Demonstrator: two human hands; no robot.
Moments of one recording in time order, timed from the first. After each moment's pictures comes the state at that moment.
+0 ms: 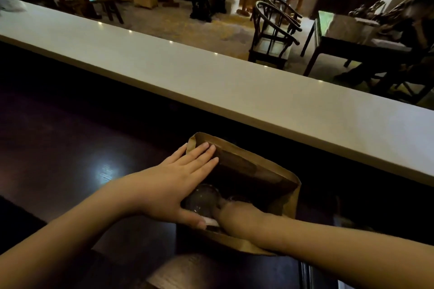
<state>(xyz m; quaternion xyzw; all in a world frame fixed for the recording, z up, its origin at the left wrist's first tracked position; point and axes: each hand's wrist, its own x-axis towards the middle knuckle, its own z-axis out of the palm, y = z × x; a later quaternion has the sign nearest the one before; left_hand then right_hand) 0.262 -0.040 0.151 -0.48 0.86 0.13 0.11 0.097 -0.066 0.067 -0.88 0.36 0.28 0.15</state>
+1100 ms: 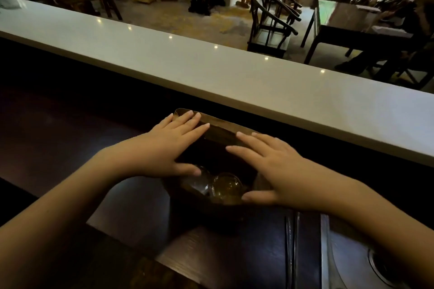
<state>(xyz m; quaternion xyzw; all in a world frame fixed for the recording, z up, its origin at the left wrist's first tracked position) 0.241 -0.040 0.169 -0.56 0.82 0.09 0.09 0.005 -0.045 0.182 -0.92 0.37 0.10 0.08</state>
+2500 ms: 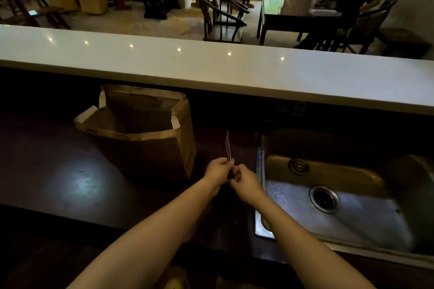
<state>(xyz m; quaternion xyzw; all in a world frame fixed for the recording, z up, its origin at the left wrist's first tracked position) -0.026 -0.009 -0.006 -0.60 0.40 0.60 -0.35 -0.121 0.017 -0.012 -0.61 0.67 -0.20 0.37</state>
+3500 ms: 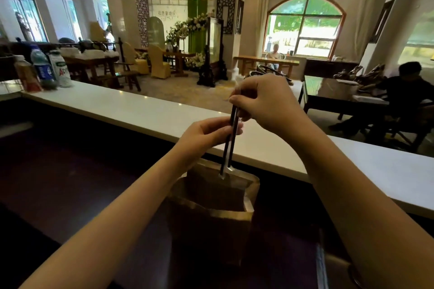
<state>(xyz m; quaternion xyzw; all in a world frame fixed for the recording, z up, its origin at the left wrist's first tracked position) 0.181 -0.035 0.246 -0.39 0.62 0.43 -0.52 0.030 -0.038 0.335 -0.84 0.38 -0.37 0.11</state>
